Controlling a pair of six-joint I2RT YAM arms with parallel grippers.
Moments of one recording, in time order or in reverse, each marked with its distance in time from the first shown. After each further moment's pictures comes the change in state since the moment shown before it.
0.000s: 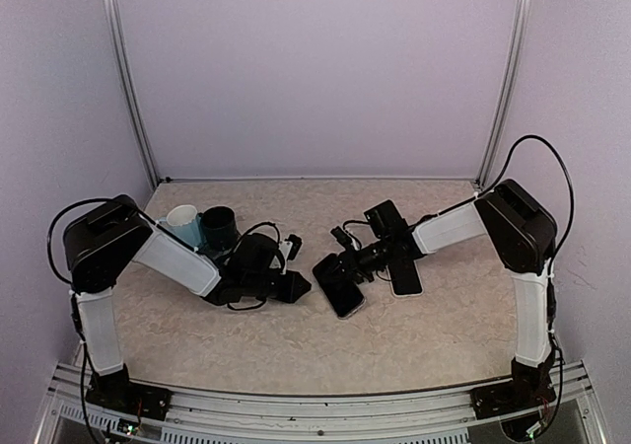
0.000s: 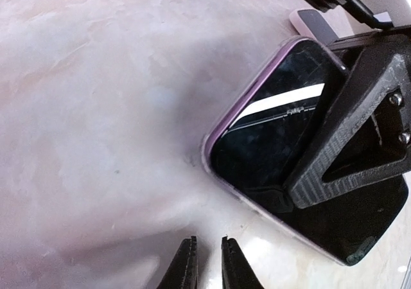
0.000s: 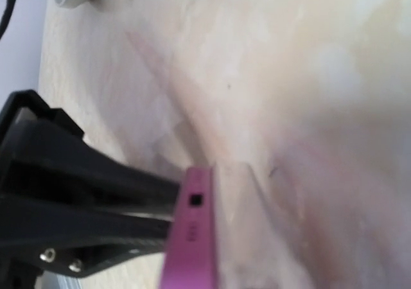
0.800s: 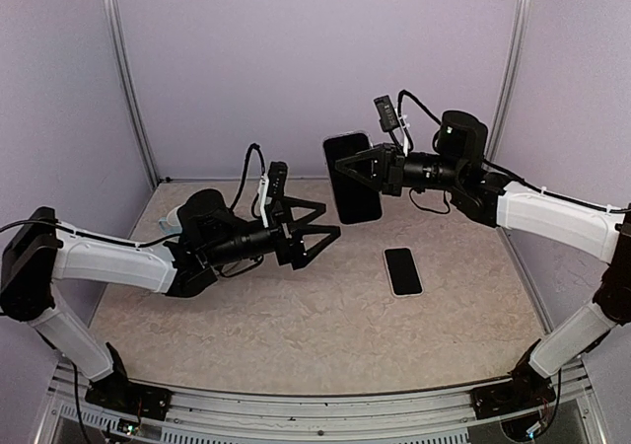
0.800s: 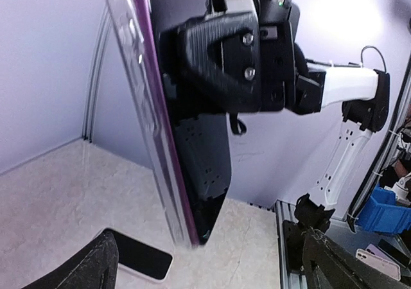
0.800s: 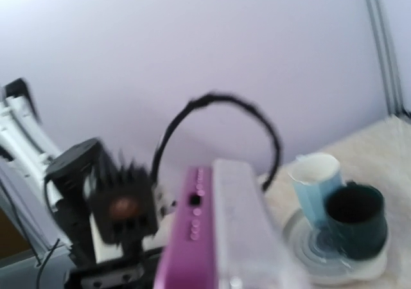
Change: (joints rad) left arm -0.077 -0.412 -0.068 0.437 0.270 0.140; right arm 0.018 -0.635 -0.028 0.265 0.020 -0.225
